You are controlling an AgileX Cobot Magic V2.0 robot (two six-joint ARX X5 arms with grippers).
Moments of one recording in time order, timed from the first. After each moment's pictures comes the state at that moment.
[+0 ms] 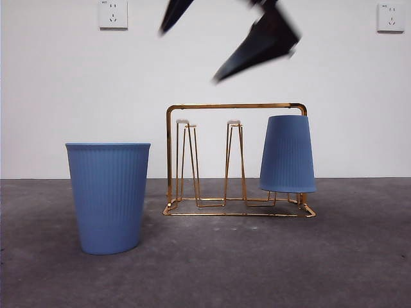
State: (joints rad) left arm -0.98 1.00 1.57 -1.17 -0.34 -0.20; right arm 0.74 1.47 1.27 -0.60 -0.32 0.19
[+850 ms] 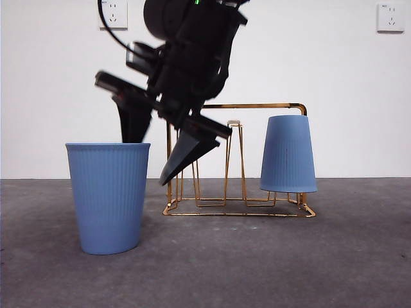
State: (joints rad) left arm -0.98 0.97 1.57 -1.19 -0.33 -0.20; right arm 0.82 1.98 1.58 -0.71 -0.18 0.20
